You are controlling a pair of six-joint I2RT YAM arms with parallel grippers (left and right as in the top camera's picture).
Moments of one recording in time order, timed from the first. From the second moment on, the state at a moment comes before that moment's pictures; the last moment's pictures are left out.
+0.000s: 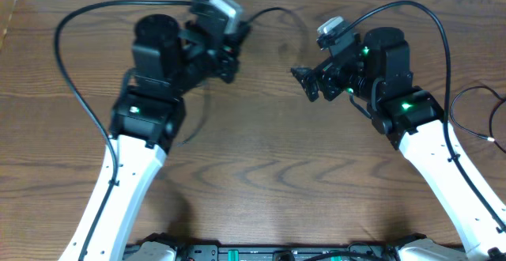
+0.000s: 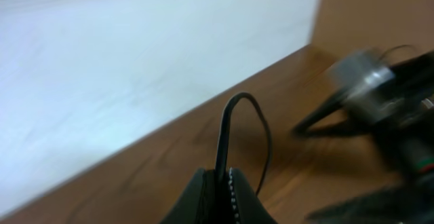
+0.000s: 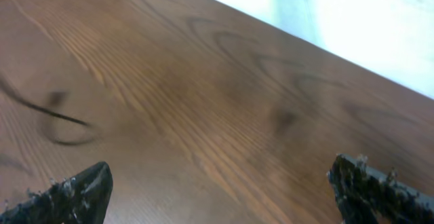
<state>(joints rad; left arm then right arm) -0.30 1.30 1.27 -0.21 0.46 0.11 0.35 1.39 1.15 -0.30 -0.33 -0.13</state>
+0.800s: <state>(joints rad) -0.34 1.30 1.27 -0.17 0.47 0.06 0.35 1.39 1.14 -0.11 -0.24 -0.20</state>
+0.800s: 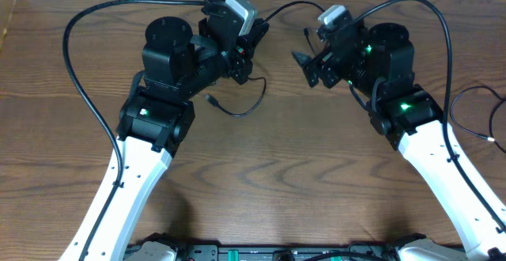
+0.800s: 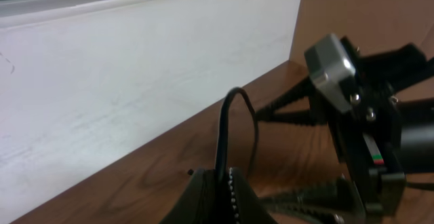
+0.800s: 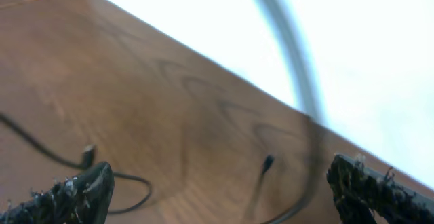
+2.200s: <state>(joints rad) -0.34 1.30 1.27 -0.37 0.52 0.06 0.44 1.50 1.14 0.16 -0.23 -0.23</state>
